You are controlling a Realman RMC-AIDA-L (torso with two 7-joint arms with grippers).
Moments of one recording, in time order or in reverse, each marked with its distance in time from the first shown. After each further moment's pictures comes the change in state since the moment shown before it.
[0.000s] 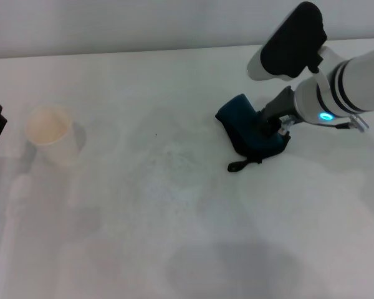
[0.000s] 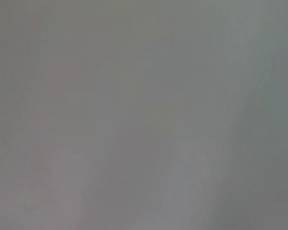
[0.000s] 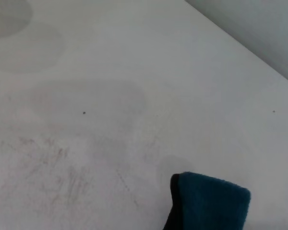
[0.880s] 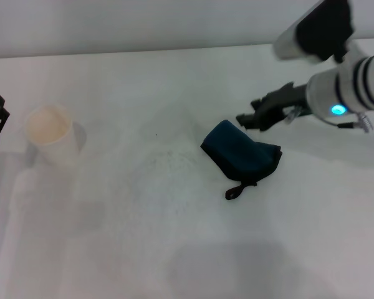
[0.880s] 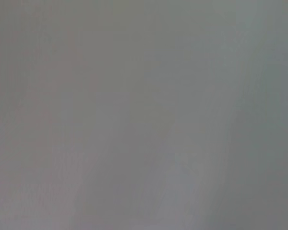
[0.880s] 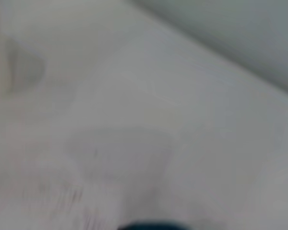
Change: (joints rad) left arm -0.021 0.000 0.000 -0.006 0.000 0.000 -0.002; right arm -0.039 -0.001 0.141 0.049 0.247 -0.038 -0.163
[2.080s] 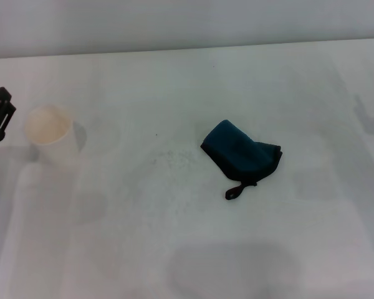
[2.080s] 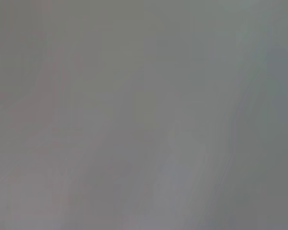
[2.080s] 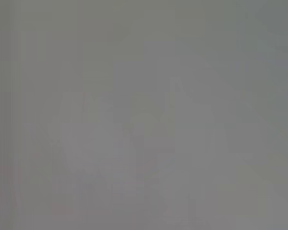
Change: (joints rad) left arm -0.035 -0.001 -0.003 -0.015 0.000 -0.047 -0.027; right arm -0.080 -0.004 1.212 1.171 1.230 0.261 -2.109
